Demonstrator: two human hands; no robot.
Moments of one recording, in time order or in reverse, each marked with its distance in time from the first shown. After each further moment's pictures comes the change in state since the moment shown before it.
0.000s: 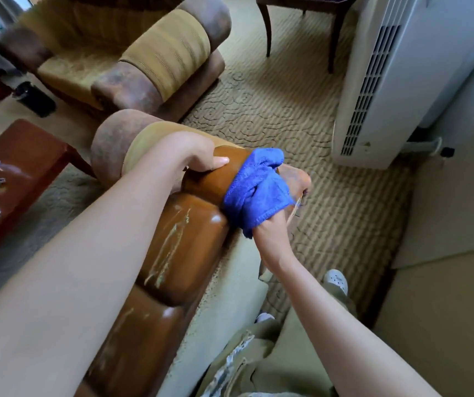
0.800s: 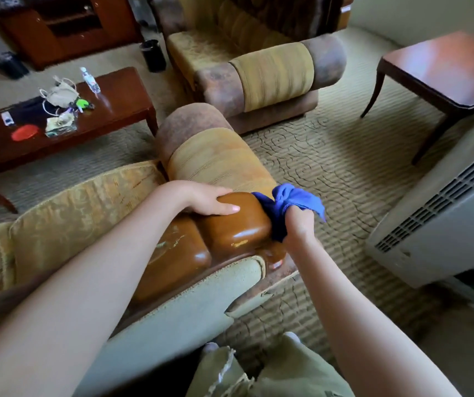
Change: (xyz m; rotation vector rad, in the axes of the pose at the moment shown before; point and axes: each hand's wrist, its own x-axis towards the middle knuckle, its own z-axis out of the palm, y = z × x) left_hand -0.002 -0.020 0.024 -0.696 -0.155 -0.108; right_hand 0.166 -0.037 -0.014 -0.568 -0.066 0.274
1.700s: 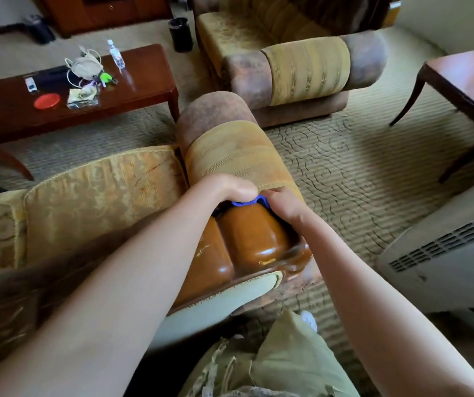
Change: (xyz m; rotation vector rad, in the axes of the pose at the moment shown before) left_hand 0.023 0.000 -0.018 -0.438 0.004 -0.166; right_hand 0.005 -0.068 0.052 -0.598 -0.692 -0.151
